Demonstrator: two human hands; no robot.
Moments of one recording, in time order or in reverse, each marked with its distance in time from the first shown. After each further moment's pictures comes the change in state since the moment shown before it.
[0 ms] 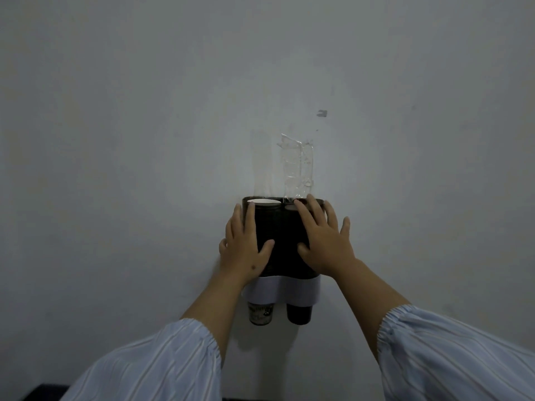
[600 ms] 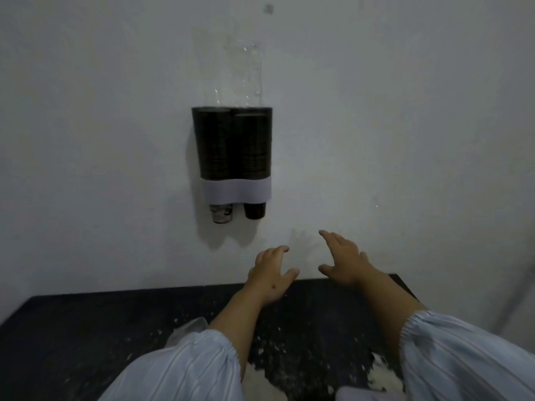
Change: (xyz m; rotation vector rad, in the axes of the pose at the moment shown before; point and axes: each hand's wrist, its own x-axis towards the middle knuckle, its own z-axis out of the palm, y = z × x) left_hand -0.206 0.048 0.103 -0.210 -0.673 -0.042; right_hand -0.231 0.087 0.036 0.140 -0.561 0.413
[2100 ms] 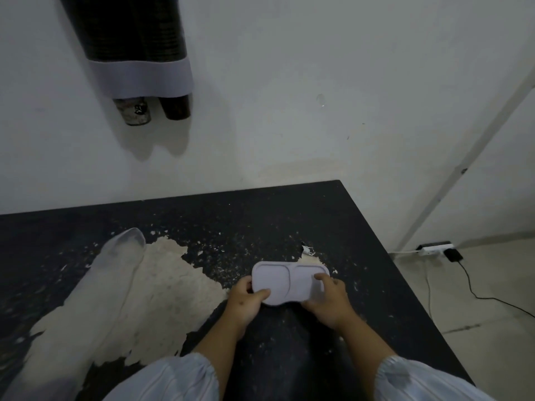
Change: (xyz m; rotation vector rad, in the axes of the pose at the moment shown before) left_hand -0.109 -0.006 0.201 -0.696 -0.120 -0.673; right_hand -0.157 0.143 0.155 0.560 -0.202 0.508
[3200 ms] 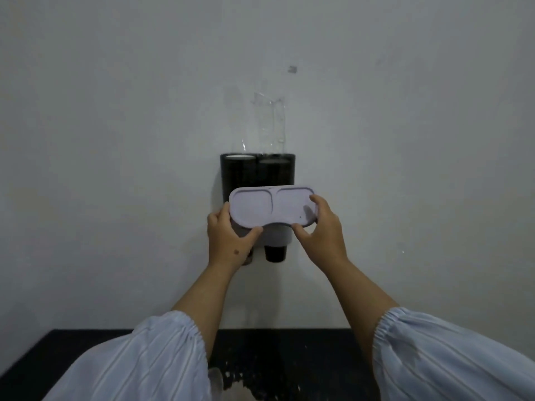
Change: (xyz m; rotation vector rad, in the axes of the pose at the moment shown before) left_hand -0.007 0.286 -0.251 0.154 0.713 0.966; right_hand -0.007 -0.406 -0.050 0.178 0.551 -1.016
